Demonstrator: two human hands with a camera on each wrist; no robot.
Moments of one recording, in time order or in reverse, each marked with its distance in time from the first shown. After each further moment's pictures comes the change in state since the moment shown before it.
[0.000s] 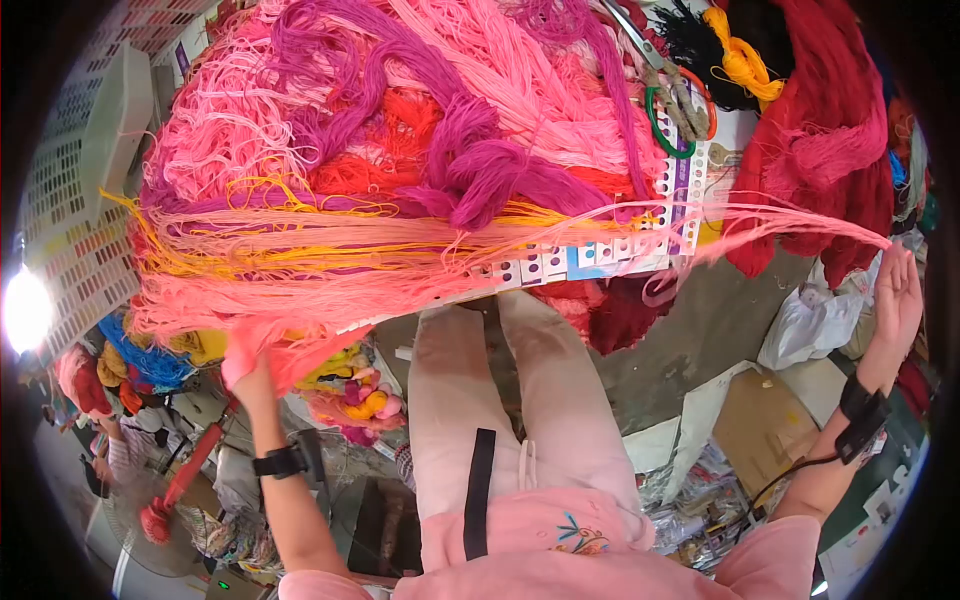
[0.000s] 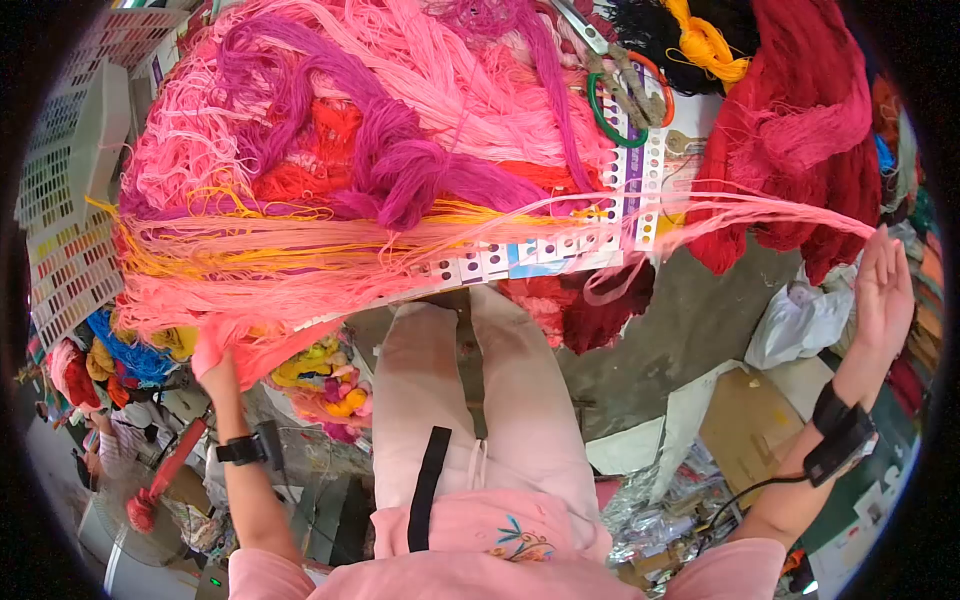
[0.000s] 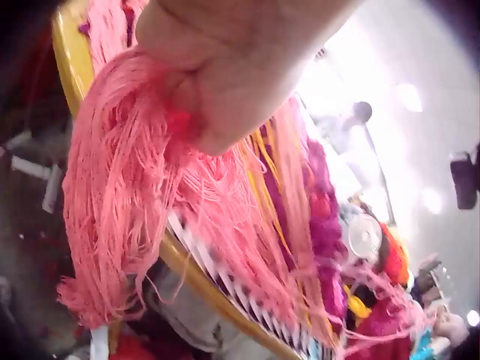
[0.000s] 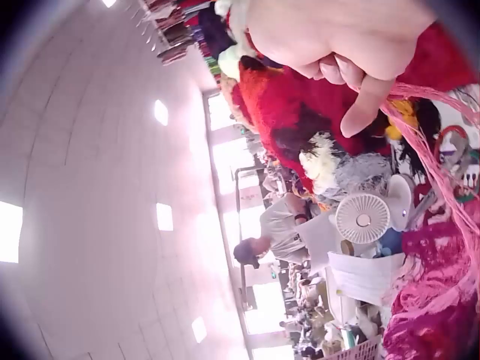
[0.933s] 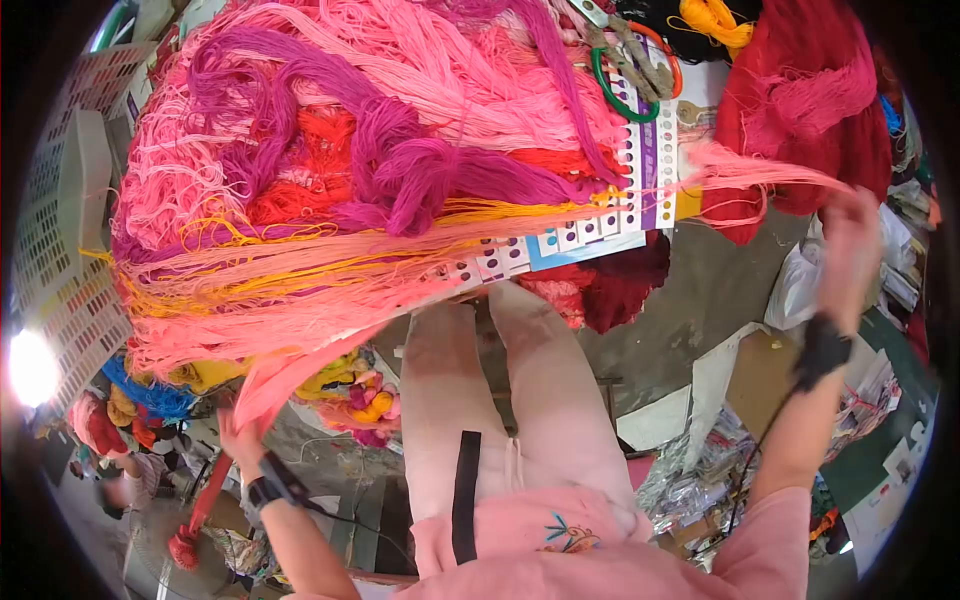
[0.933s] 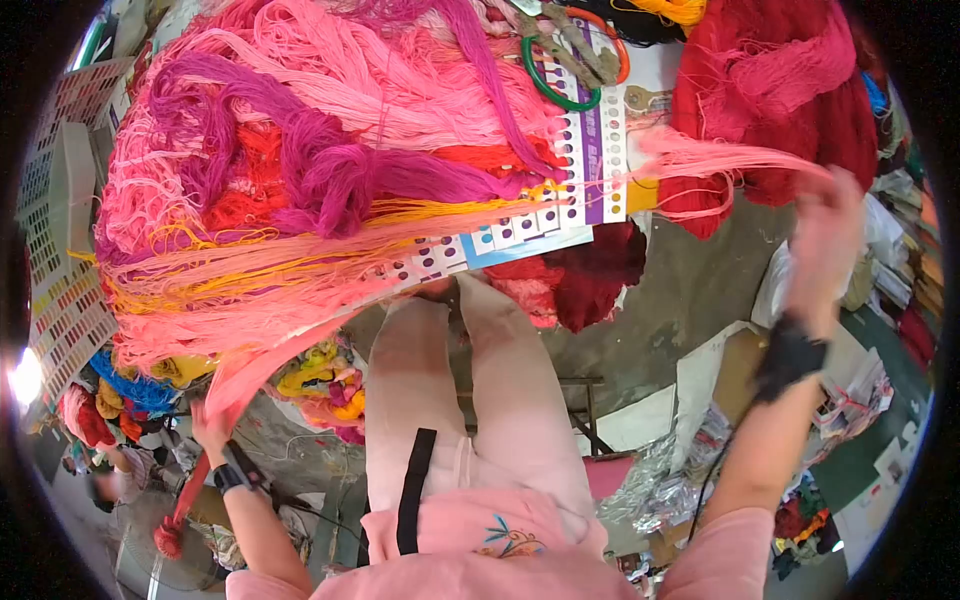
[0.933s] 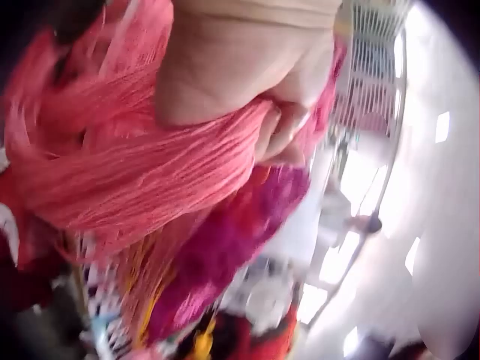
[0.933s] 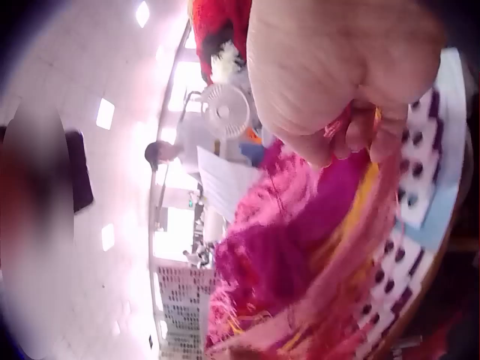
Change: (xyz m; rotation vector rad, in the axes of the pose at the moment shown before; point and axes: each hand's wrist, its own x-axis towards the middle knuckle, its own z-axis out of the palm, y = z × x) left_hand -0.033 -0.039 -0.027 -0.258 0.094 -0.355; right_hand -0.007 0.108 -0.037 -1.130 0.060 -0.620
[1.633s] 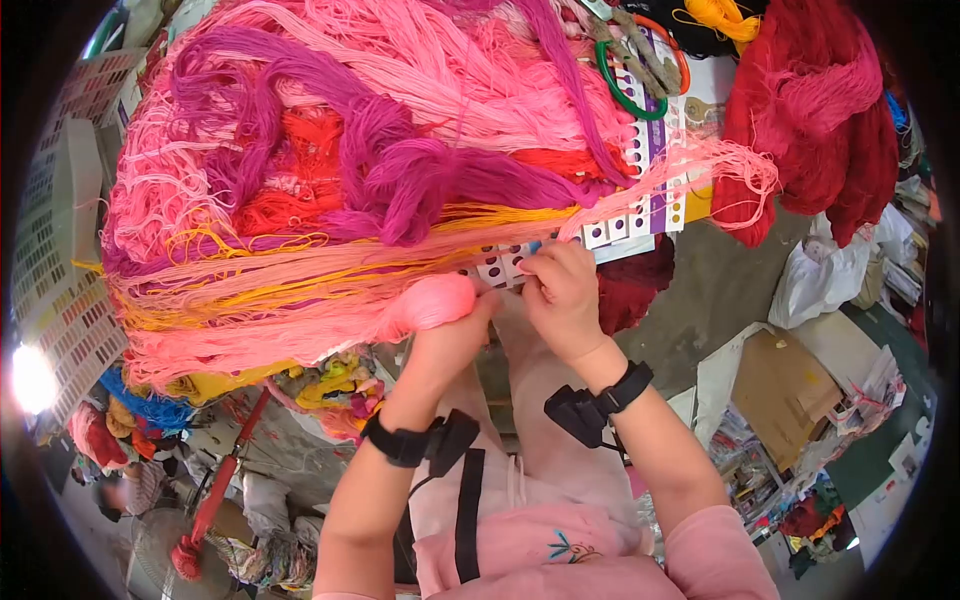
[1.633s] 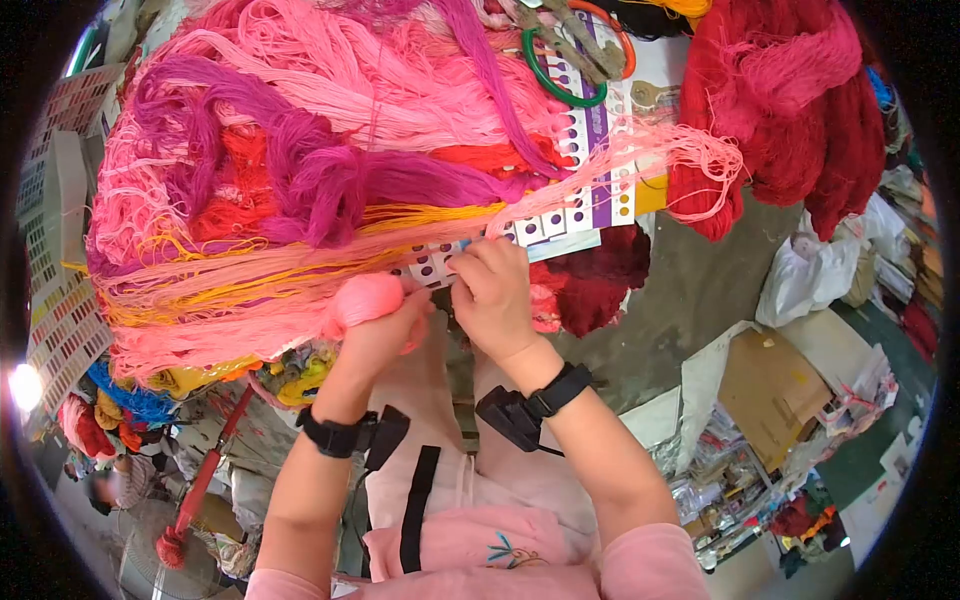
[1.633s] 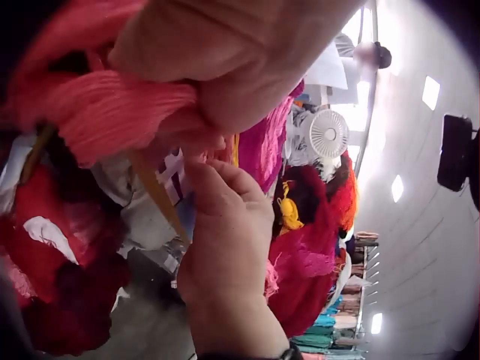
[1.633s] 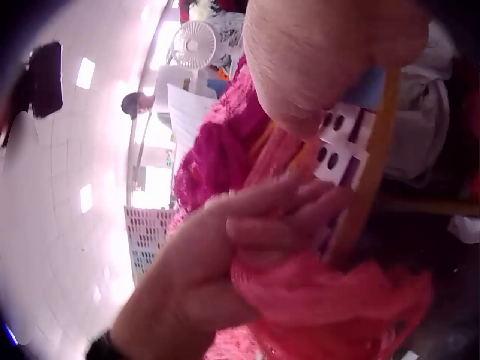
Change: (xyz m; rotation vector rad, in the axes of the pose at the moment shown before) left_hand -0.131 0.256 0.205 -0.515 -1.248 0.026; right_hand -0.221 0.017 0.205 -0.172 -0.529 -0.395
